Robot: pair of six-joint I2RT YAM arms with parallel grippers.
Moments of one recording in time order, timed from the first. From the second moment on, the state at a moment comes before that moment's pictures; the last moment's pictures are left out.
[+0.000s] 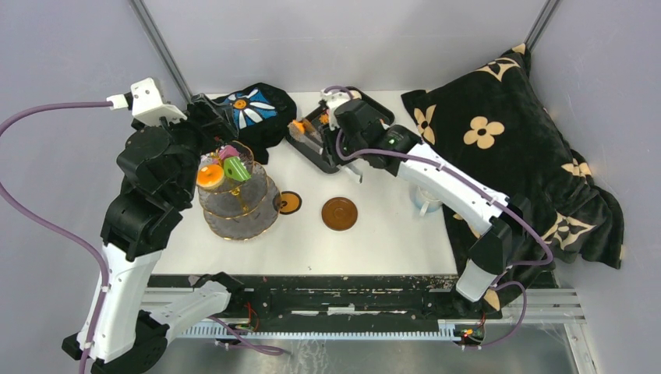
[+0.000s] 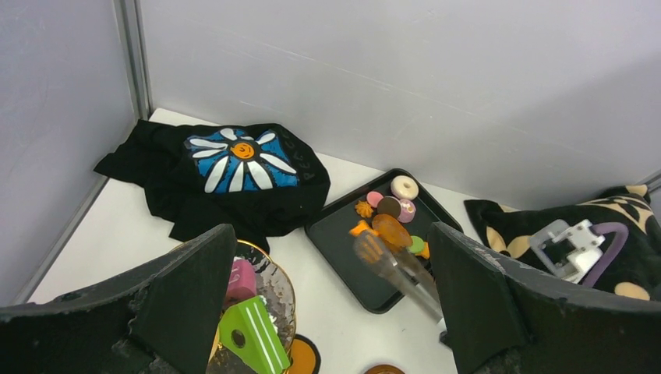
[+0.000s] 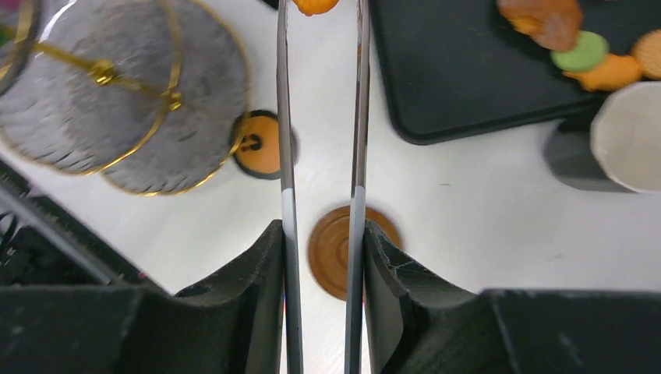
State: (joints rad) left arm -0.51 0.94 1.59 -0.68 -0.59 -0.33; right arm 0.80 1.70 1.72 -0.67 0.09 0.26
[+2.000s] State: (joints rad) left arm -0.51 0.91 1.60 -0.71 -0.60 -0.33; right arm 1.01 2.13 2.12 -0.70 -0.15 0.26
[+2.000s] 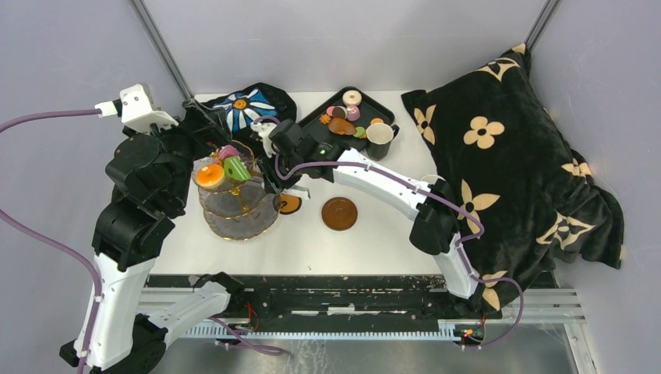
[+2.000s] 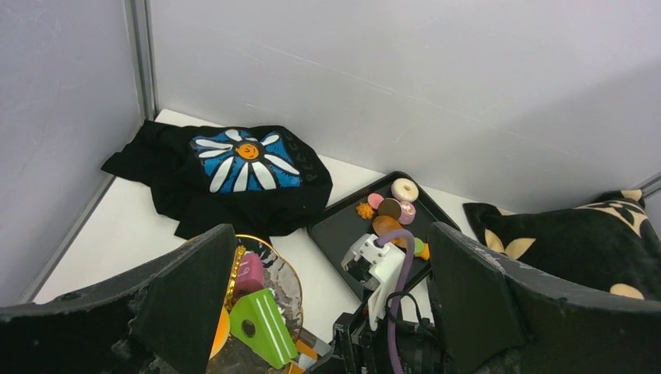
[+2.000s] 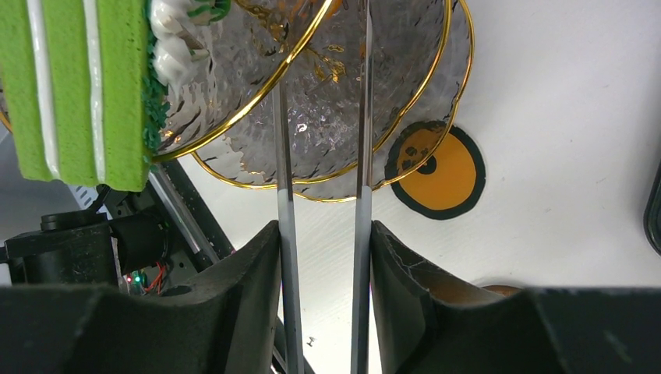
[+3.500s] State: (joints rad) left arm -0.51 0.95 1.59 -0.70 -0.55 -0.33; right arm 0.62 1.75 1.68 -0.73 0.19 0.22
